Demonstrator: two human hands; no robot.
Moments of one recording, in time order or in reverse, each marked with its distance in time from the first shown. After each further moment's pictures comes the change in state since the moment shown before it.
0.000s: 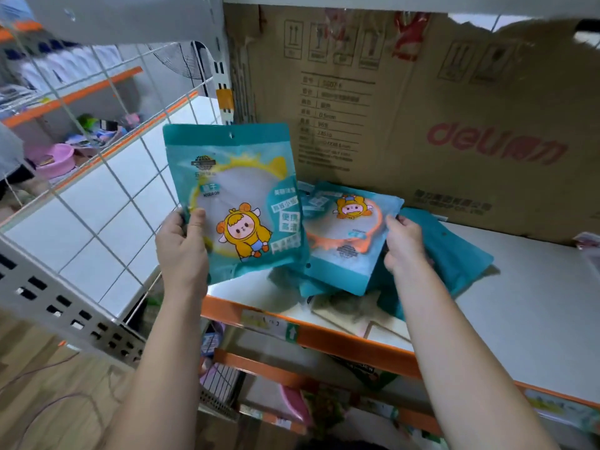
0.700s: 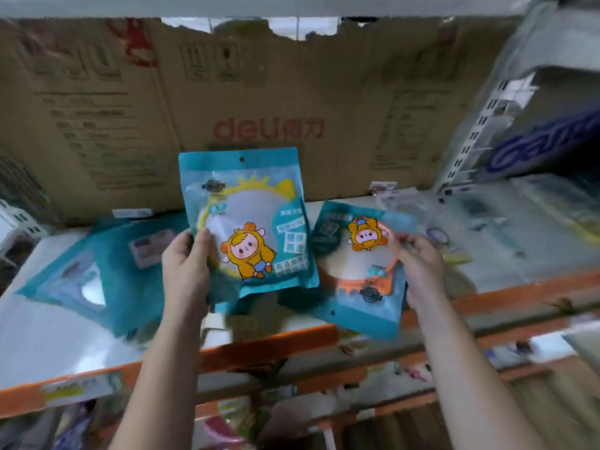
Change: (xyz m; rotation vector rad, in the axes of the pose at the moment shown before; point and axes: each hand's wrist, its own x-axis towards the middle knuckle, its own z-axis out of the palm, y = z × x) left_hand -0.149 0.013 0.200 -0.045 -0.532 -0.144; right_hand -0.031 -0.011 -0.322 0.167 0.269 -0.294
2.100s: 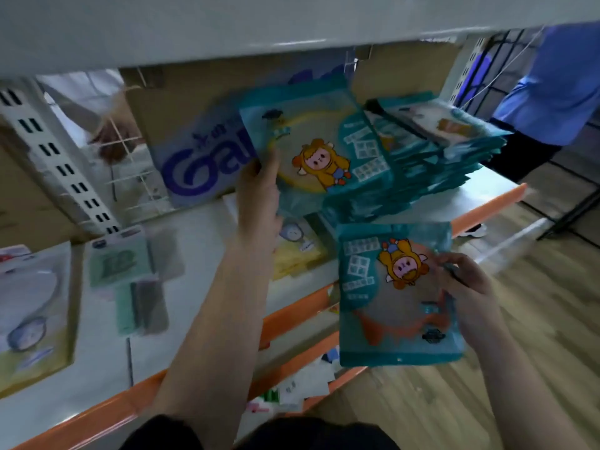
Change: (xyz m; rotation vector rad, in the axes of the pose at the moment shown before) left_hand -0.213 0.064 0.756 -0.426 -0.501 -0.207; right_hand 0.262 -0.107 -0.642 -0.076 0.171 -0.122
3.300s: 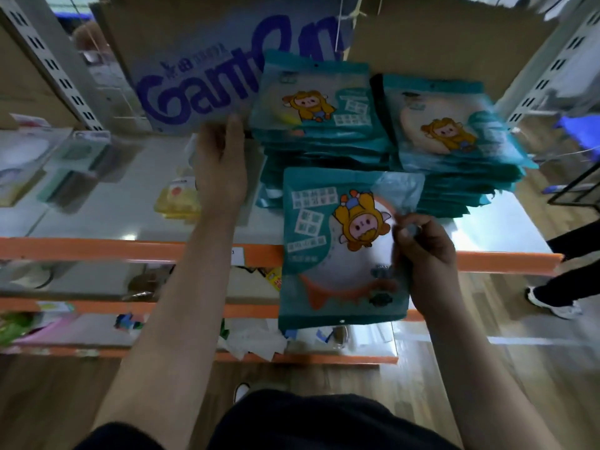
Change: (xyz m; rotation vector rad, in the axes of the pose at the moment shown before) left_hand -0.034 -0.097 0.139 0.648 0.676 0.427; right_hand 0.193 -0.027 -0.096 0.212 -0.675 -0.038
